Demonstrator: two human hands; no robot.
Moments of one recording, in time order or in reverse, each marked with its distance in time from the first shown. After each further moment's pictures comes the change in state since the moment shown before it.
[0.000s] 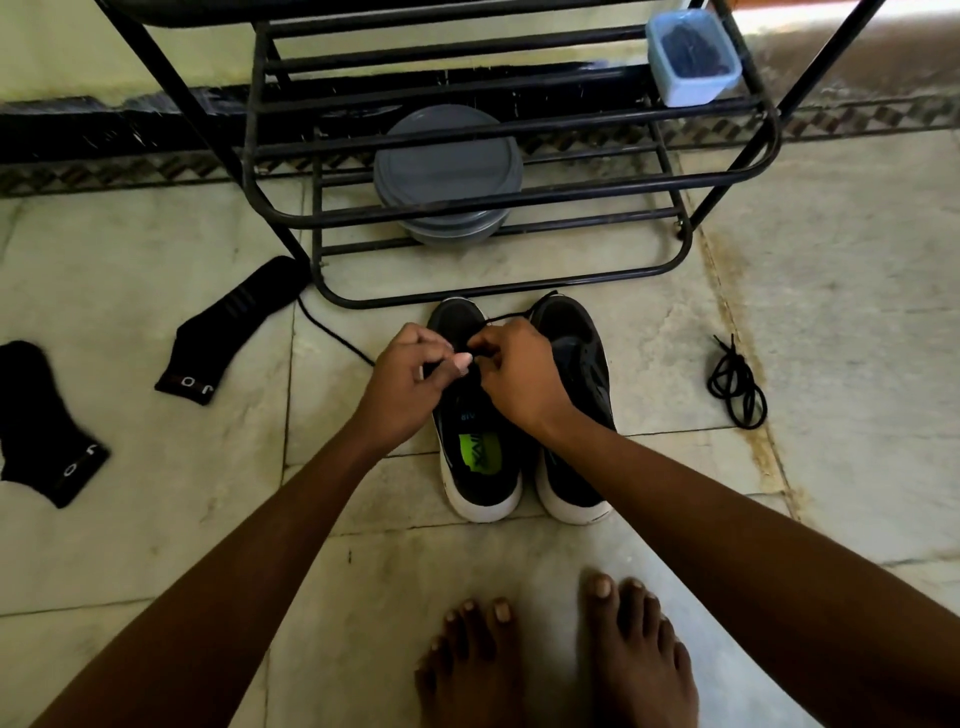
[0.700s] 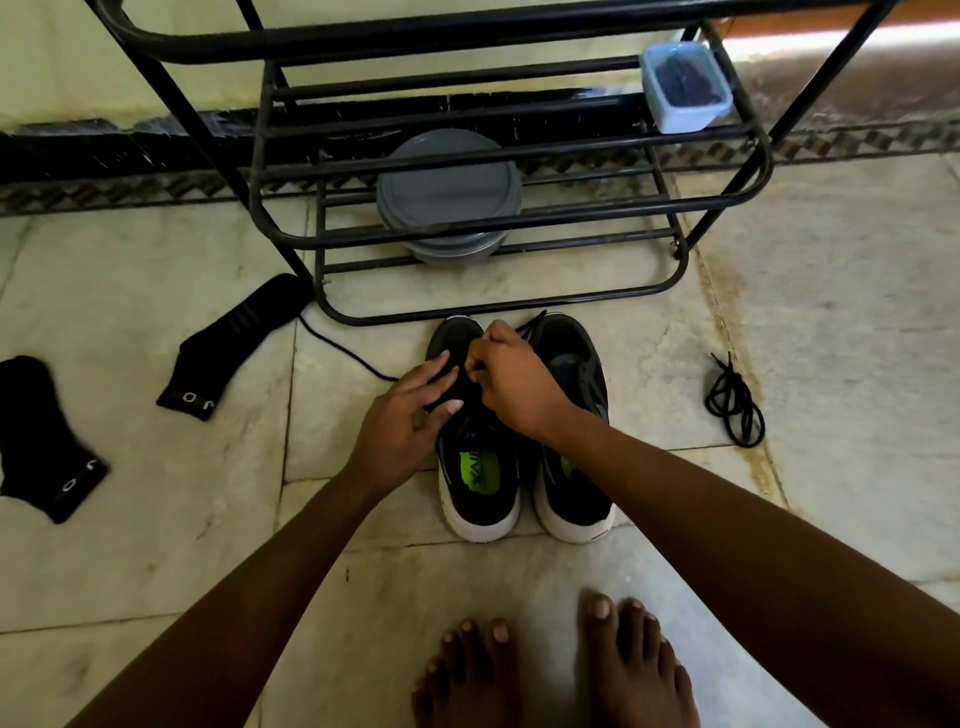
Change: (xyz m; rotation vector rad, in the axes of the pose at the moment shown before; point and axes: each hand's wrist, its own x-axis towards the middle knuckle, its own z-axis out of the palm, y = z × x) left_hand -0.023 -0.024 0.008 0.107 -0.056 0.003; right_hand 0.014 0.004 -0.009 -0.171 -0.134 -0.281
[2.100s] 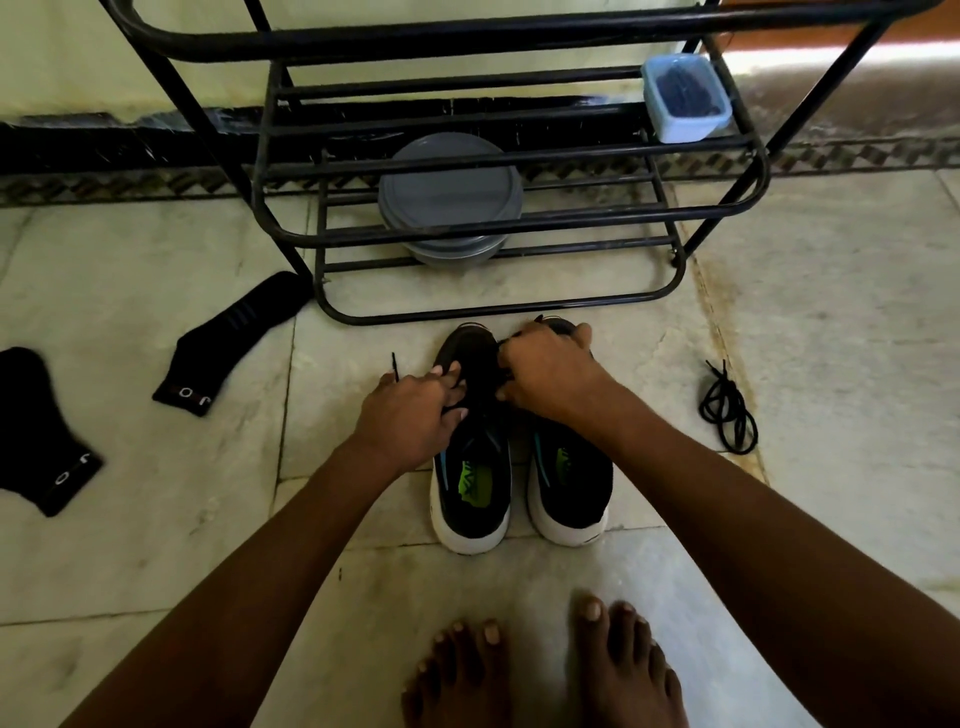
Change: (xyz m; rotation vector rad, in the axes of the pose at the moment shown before) left_hand 0.026 0.030 -0.008 0.675 -0.354 -0.047; right_hand -0.005 -0.015 -0.061 -0.439 -0.299 0.192
